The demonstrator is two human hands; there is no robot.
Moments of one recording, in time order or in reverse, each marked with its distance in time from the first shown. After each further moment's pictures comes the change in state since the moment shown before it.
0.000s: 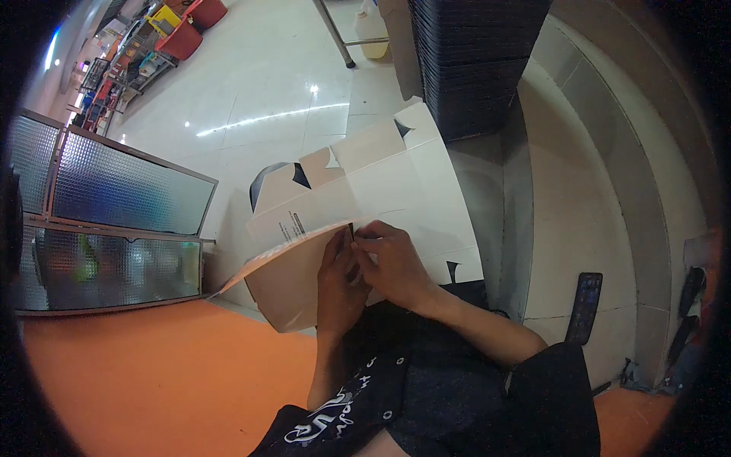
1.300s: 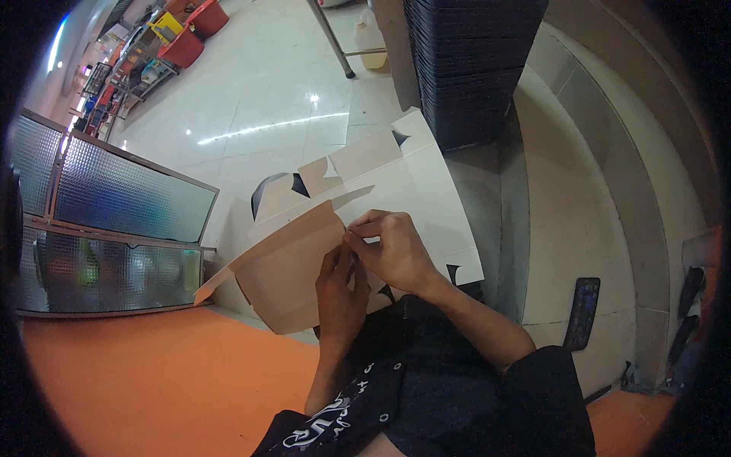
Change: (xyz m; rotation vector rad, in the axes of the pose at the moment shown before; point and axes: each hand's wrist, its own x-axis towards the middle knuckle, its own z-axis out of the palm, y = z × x) left_hand 0.001 0.017 0.006 0.210 0.166 0.097; right_hand 0.029 -0.009 -0.021 0.233 -0.032 0.094
